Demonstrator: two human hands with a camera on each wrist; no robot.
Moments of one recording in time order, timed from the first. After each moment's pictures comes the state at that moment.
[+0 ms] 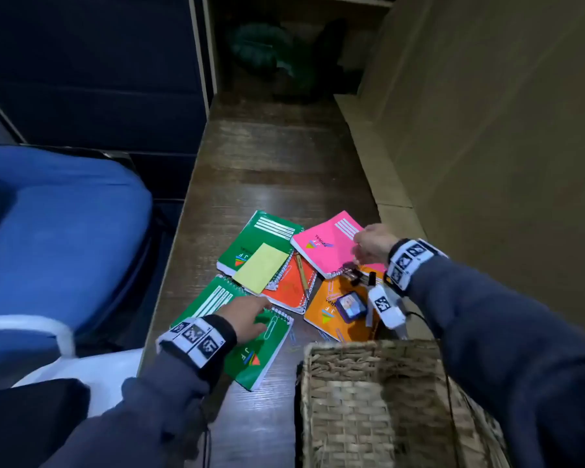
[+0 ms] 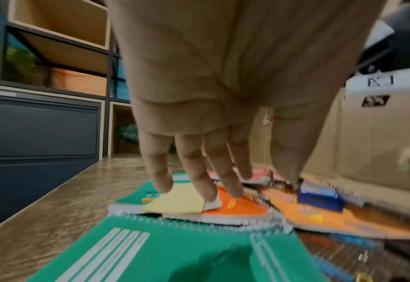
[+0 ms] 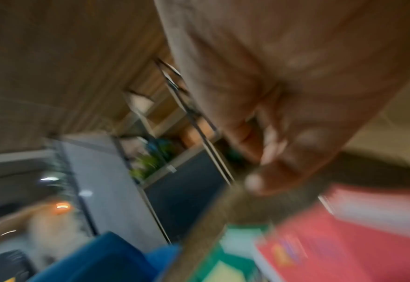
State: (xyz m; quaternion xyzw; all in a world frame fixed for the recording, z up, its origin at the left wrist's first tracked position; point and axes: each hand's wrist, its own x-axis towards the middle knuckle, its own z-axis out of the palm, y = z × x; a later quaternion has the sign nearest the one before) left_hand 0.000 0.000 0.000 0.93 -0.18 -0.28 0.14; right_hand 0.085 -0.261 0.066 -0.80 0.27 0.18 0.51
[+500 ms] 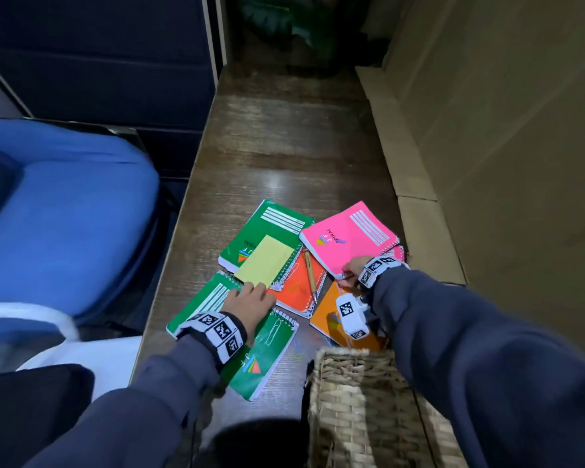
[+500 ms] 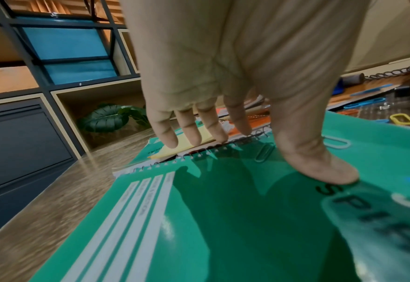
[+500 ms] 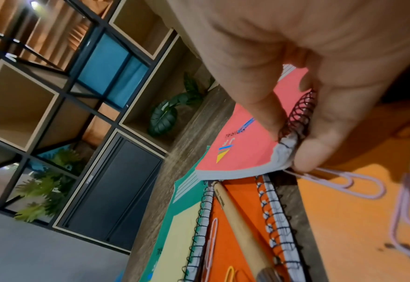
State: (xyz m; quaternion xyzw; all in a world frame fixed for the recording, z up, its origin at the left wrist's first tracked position) left_hand 0.032 -0.012 -0.040 0.94 -0.23 -0.26 -0.07; right_hand 0.118 -0.257 -0.044 -0.78 0.34 0.31 0.42
